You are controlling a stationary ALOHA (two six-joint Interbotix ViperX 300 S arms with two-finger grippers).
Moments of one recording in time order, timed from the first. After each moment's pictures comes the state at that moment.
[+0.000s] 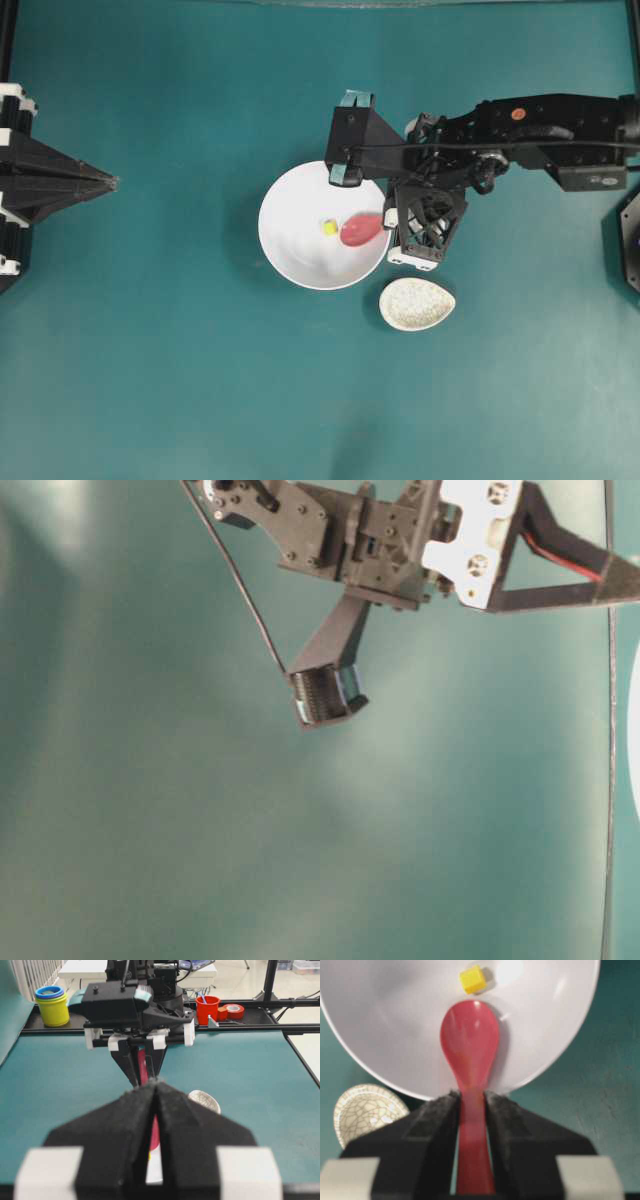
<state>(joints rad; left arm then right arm) 0.00 -1.01 1.18 0.02 -0.18 0.02 -0.12 0.02 0.43 0.17 0.78 -0.01</state>
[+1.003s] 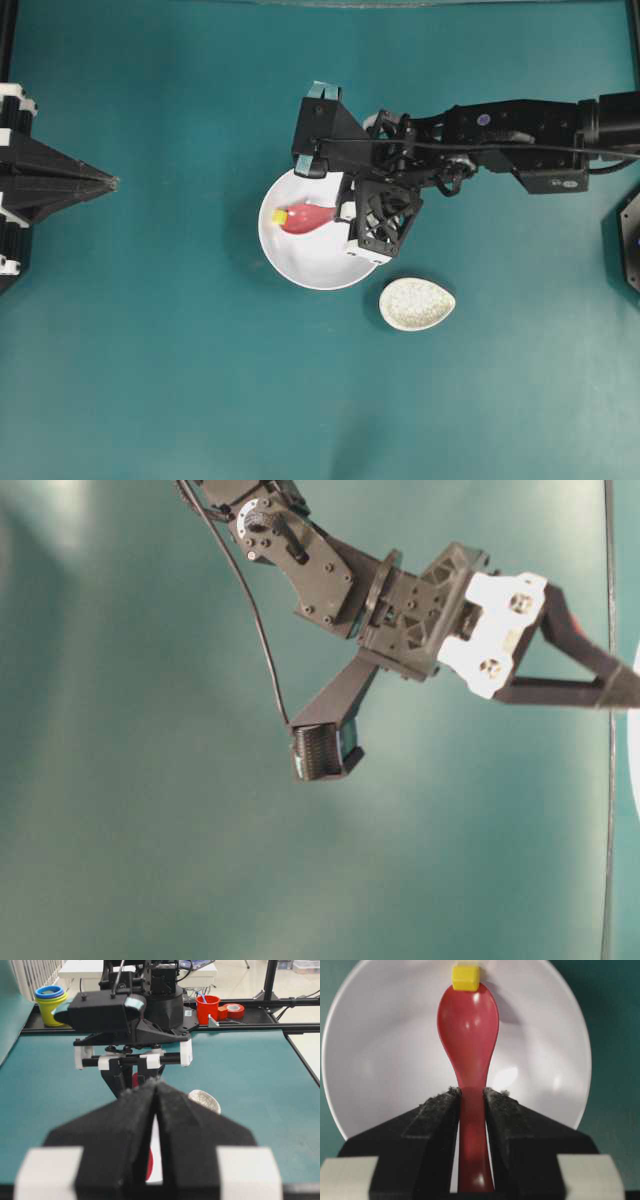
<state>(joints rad) 0.00 -1.01 1.18 0.02 -0.18 0.02 -0.12 0.10 0.37 0.17 0.53 -0.01</state>
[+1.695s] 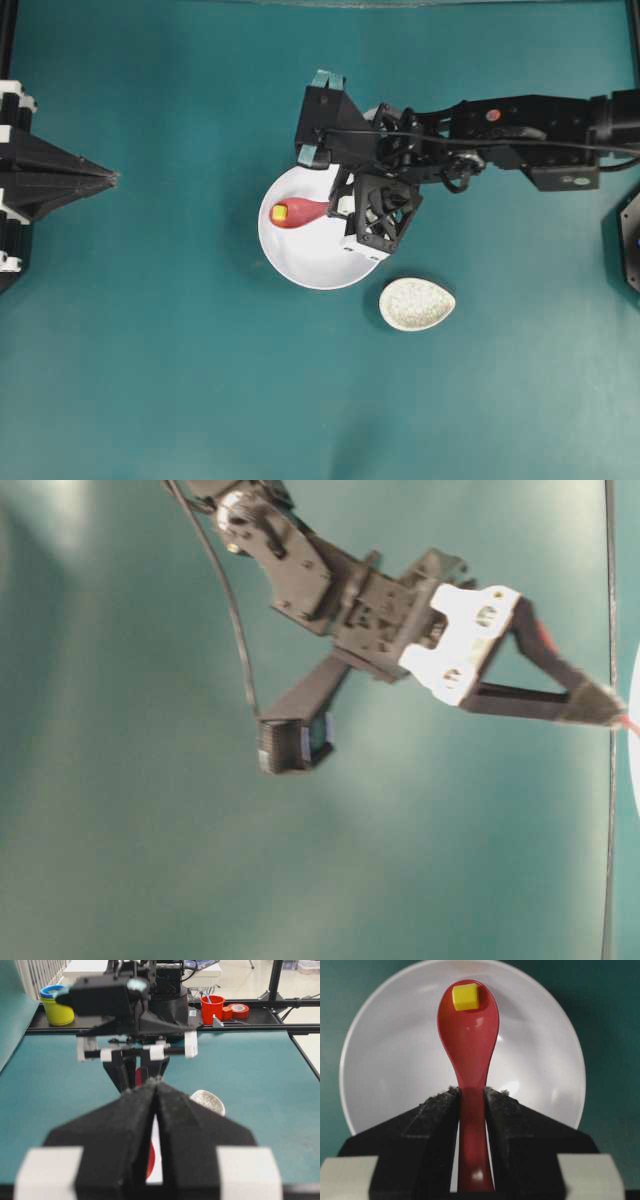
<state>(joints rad) 0.01 -1.01 1.18 0.02 -0.18 0.02 -0.12 0.06 0.37 0.17 0.51 0.01</state>
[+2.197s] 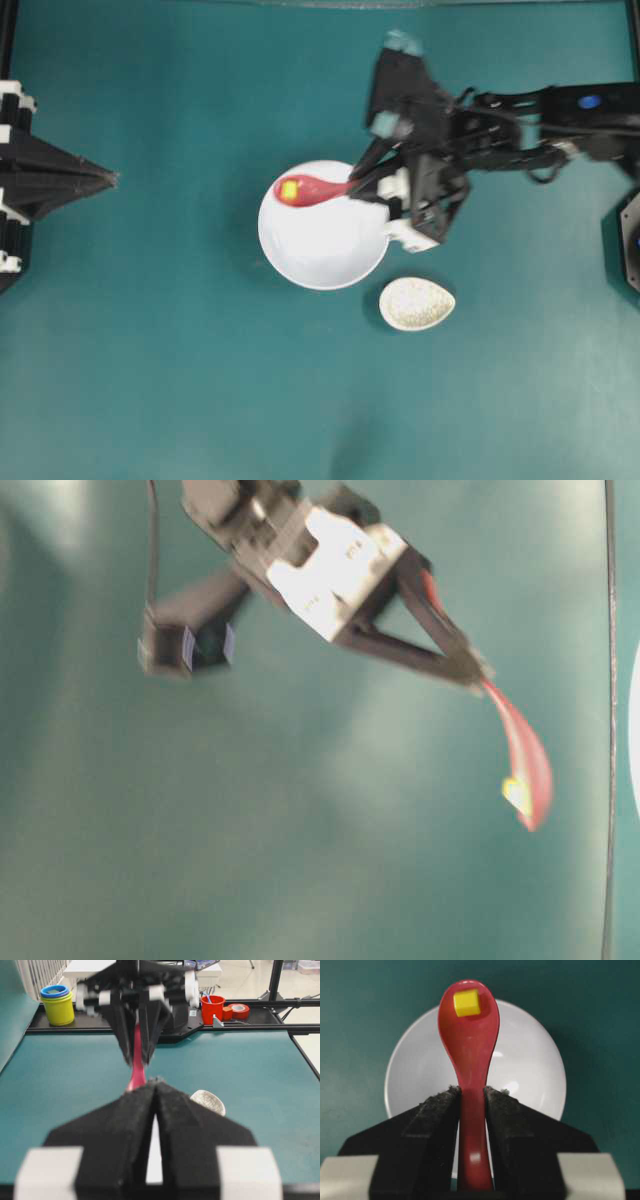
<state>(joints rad) 0.01 -1.01 1.18 0.02 -0.18 0.02 -0.12 -0.20 0.54 0.19 0.37 0.01</state>
